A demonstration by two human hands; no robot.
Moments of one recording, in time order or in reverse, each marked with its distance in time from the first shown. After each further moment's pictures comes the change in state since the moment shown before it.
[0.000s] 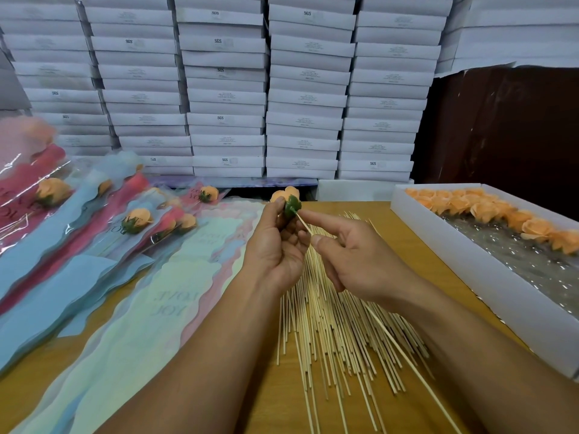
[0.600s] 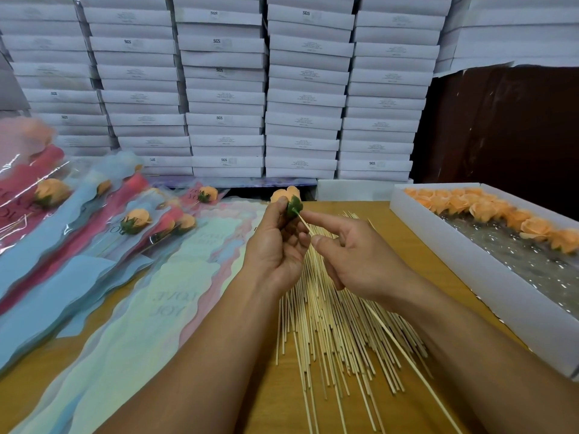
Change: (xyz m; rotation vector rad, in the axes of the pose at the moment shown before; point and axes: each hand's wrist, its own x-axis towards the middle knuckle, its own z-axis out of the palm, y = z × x) left_hand -0.005 -0.002 0.001 0.045 -0.001 0.020; right_hand -0.001 0.001 -0.002 -0.035 0.029 0.039
